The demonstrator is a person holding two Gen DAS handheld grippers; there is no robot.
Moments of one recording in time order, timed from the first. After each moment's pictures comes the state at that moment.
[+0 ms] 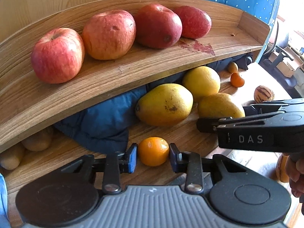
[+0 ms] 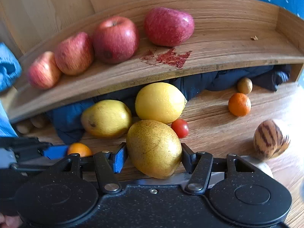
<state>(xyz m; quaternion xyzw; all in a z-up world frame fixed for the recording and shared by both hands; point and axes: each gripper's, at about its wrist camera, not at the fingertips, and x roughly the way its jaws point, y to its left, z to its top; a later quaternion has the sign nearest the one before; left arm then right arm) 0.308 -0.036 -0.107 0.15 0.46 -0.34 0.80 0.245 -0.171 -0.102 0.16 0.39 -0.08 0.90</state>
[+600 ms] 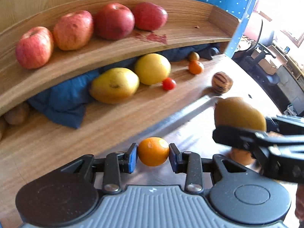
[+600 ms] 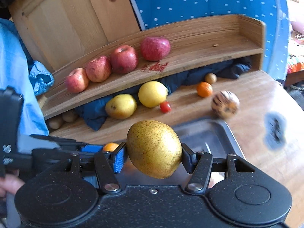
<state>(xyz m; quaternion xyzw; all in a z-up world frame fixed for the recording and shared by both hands) 0.246 -0.049 -0.089 0.13 0.48 -0.39 0.77 0.105 -0.170 -0.058 0.19 0.34 -0.08 0.92</state>
